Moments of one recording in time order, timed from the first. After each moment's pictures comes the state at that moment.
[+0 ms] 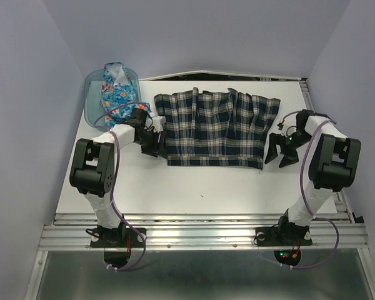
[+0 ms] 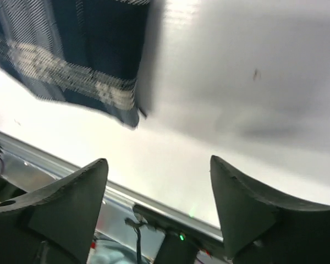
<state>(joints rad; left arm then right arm) -0.23 1.79 1.10 -0.50 0.51 0.01 -0.24 1.86 1.25 -1.05 -0.46 -0.18</state>
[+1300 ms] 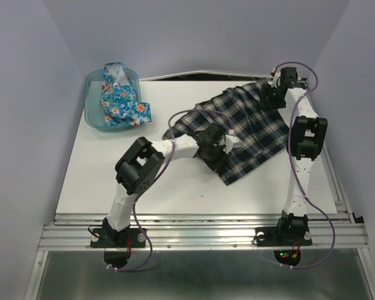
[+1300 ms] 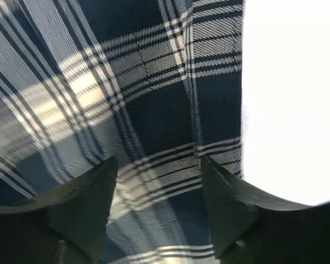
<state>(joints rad) -0.79 2.05 1.41 -0.39 0.37 0.04 -0.10 2.47 2.24 -0.72 -0.18 -0.05</state>
